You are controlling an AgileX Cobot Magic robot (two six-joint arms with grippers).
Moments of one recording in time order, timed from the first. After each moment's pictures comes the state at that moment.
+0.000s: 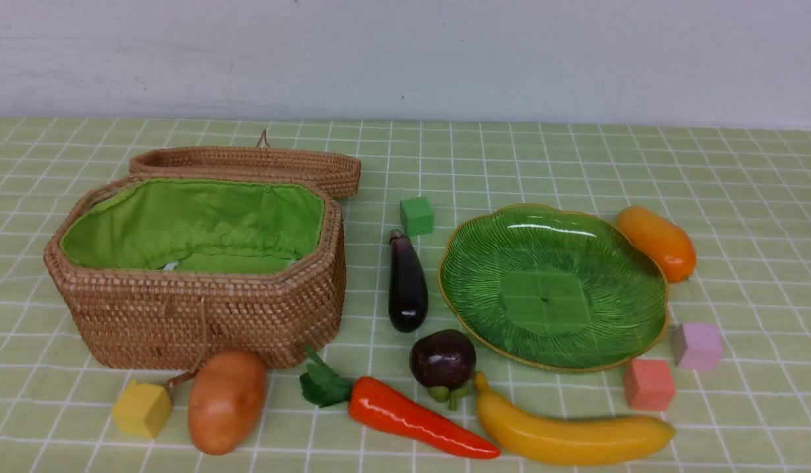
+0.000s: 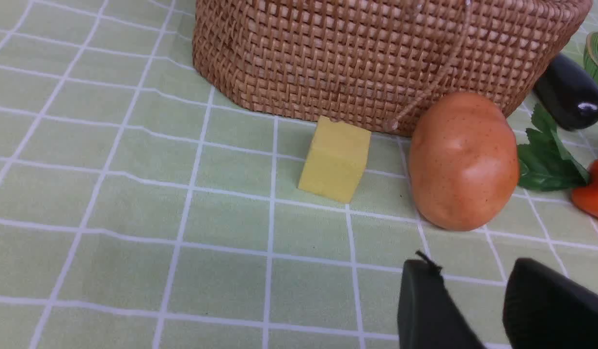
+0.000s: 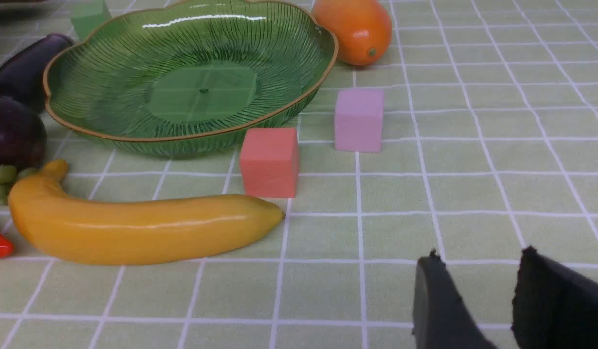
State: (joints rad) right arm 0.01 -0.01 0.02 0.12 0.39 0.00; left arm -0.06 -0.01 0.03 -0.20 0.39 -0.07
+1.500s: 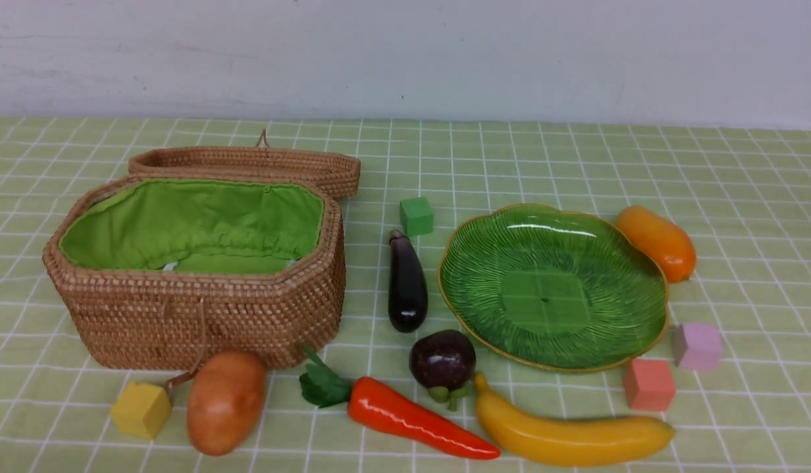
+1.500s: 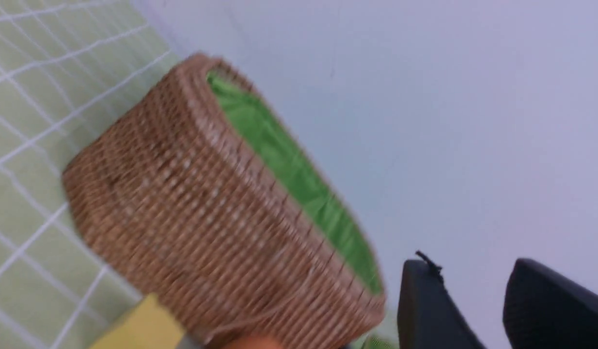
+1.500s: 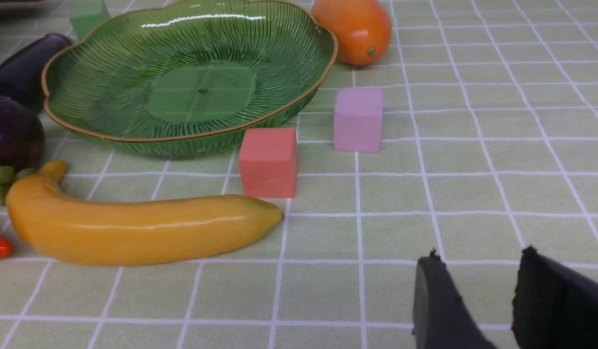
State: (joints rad) right arm 0.01 -0.01 0.02 0.12 0.39 0.00; left arm -0.06 -0.01 0.03 -0.68 -0.06 -0.28
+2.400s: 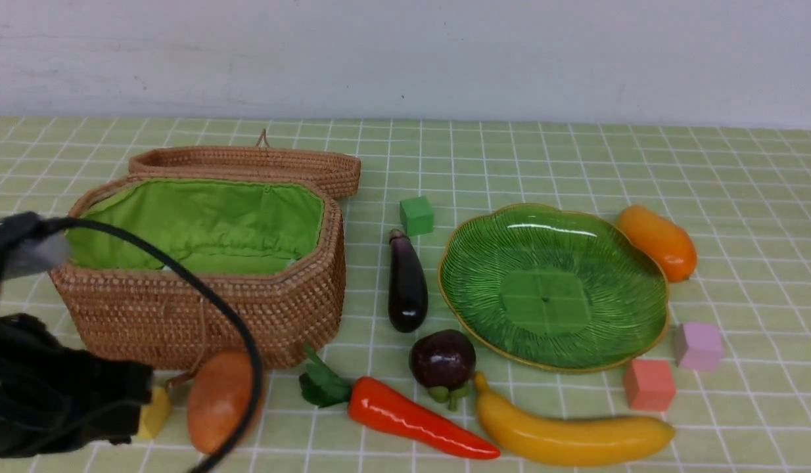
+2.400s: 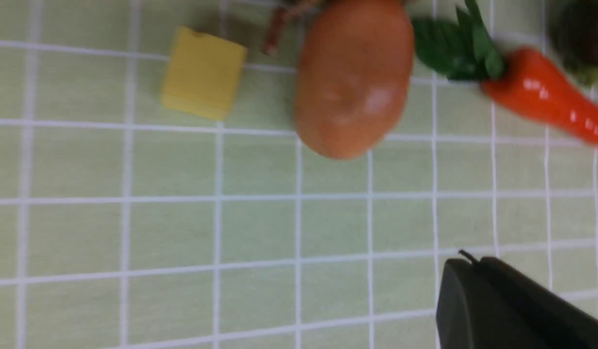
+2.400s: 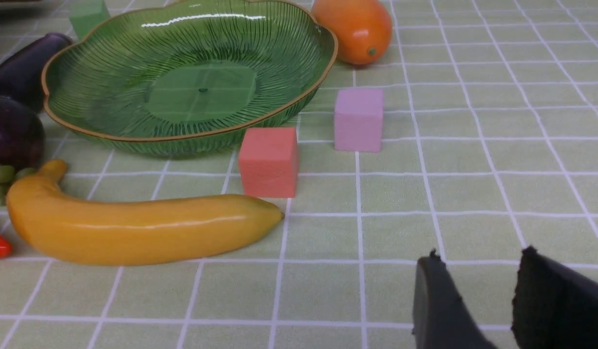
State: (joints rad) right arm 0.01 -0.01 0.02 0.12 0.39 0.00; left arm -0.20 1.02 -0.75 -0.27 0.87 -0.09
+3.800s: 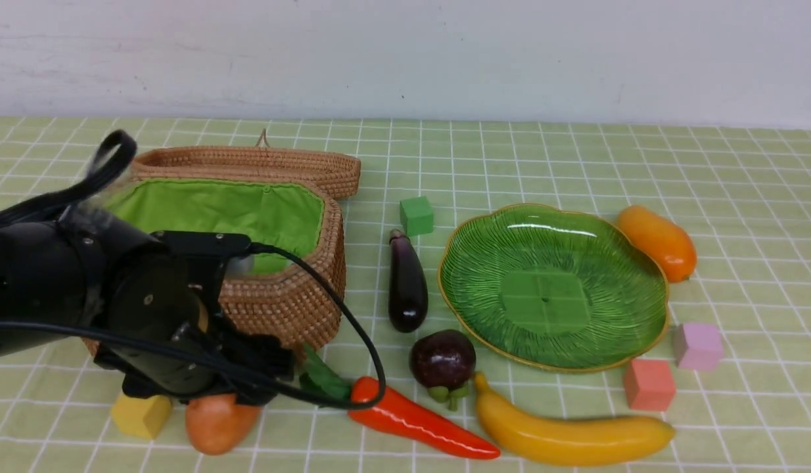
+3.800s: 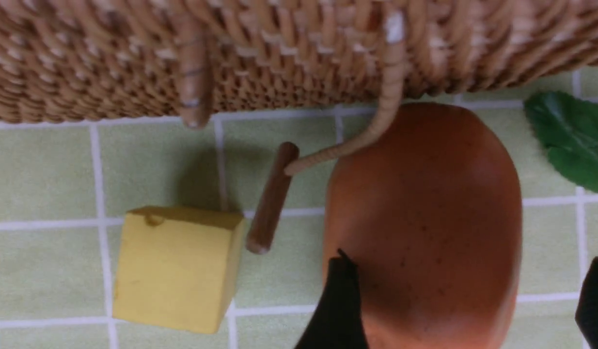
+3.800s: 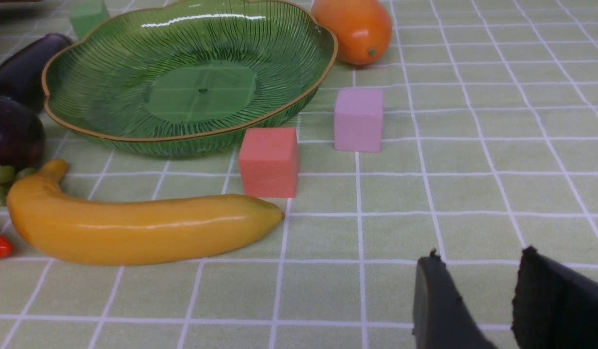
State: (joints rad) right arm 0.01 -0.01 0.02 0.12 0.39 0.00; left arm -0.43 1.54 -0.89 0.16 0.59 -0.47
